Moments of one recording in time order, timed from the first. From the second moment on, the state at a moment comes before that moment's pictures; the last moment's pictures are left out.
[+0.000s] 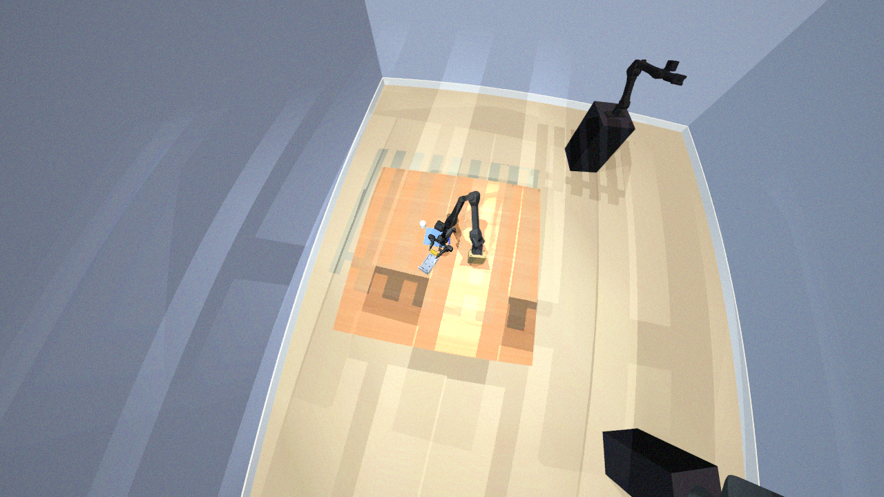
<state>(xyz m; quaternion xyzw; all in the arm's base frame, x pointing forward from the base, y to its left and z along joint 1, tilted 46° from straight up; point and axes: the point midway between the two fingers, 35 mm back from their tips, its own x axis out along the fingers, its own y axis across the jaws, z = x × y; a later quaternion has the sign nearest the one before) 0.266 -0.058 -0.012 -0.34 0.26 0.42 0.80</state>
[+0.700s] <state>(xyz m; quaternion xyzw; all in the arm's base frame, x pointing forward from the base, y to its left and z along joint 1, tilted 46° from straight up) 0.282 -0.042 -0.025 -0.35 0.25 0.41 0.80</state>
